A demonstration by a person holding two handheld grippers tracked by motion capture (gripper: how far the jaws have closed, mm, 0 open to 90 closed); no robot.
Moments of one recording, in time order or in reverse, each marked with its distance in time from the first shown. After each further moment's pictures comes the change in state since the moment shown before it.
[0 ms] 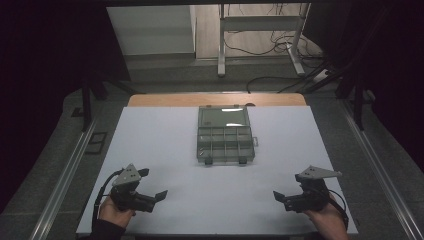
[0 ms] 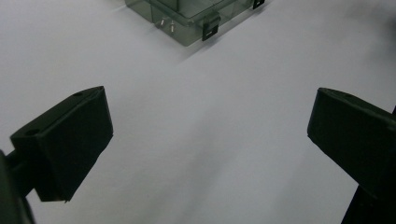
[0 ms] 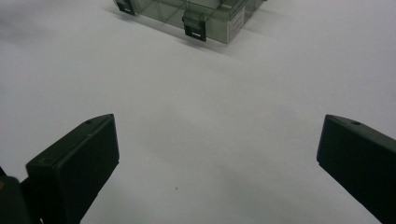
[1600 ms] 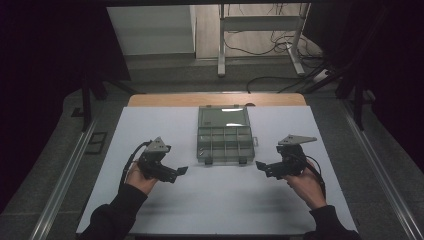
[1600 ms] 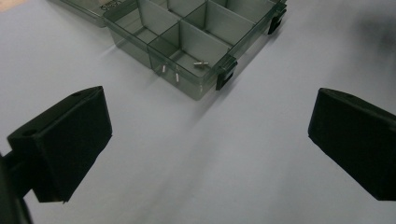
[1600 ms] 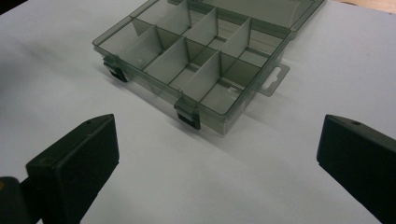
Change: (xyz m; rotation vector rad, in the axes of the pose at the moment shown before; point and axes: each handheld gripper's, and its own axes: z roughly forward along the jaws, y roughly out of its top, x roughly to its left) left arm 0.026 0.068 0.069 0.072 -0.041 0.082; right arm -0.013 0.077 0.053 -0.034 0.037 -0.034
